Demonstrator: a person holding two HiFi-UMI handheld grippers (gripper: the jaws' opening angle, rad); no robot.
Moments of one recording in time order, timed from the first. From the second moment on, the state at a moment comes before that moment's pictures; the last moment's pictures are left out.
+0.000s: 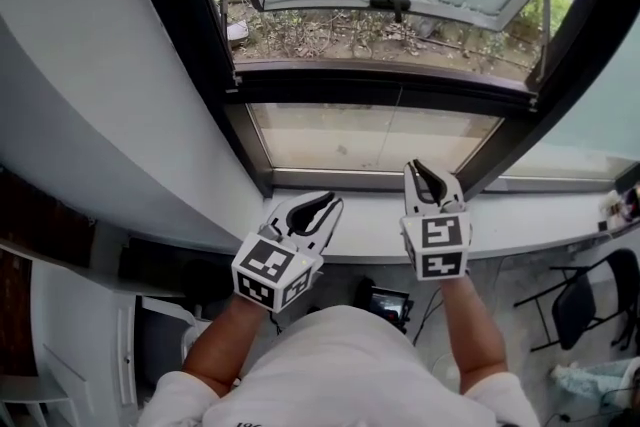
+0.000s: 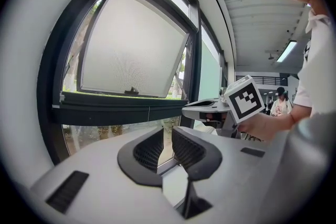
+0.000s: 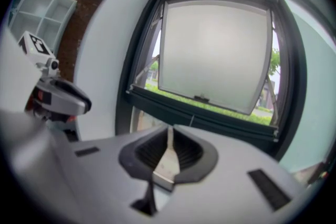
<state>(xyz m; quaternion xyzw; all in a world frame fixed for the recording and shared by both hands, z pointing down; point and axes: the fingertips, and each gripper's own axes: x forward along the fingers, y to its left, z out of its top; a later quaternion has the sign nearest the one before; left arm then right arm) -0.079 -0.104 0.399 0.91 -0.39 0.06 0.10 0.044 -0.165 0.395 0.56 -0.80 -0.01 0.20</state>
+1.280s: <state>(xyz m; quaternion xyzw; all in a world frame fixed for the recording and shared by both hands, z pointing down) -0.049 -0.054 0.401 0.90 -0.41 0.06 0.13 0.076 -0.097 0.402 0.54 -0.81 0.00 0.21</state>
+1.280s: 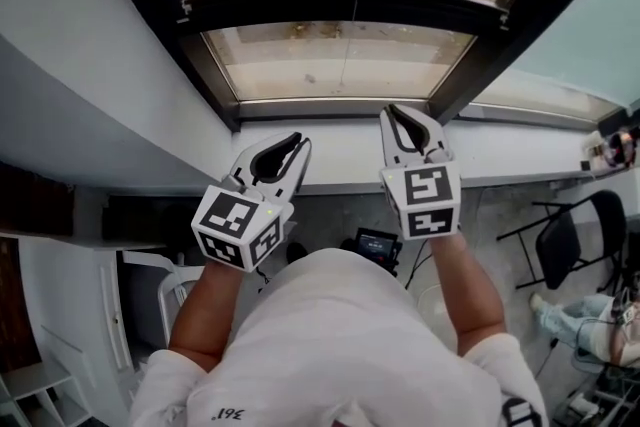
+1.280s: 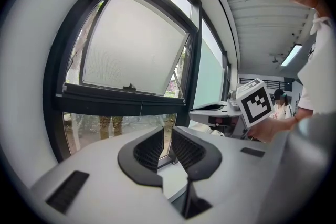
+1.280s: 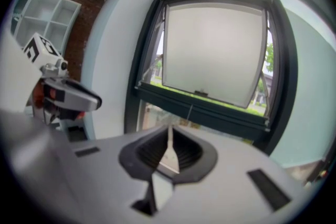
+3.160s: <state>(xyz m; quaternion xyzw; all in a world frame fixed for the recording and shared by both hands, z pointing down) -0.020 -0.027 0.440 0.90 -0.39 0.09 0.17 0.083 -0.062 0.455 0.51 -0.82 0.05 0.25</state>
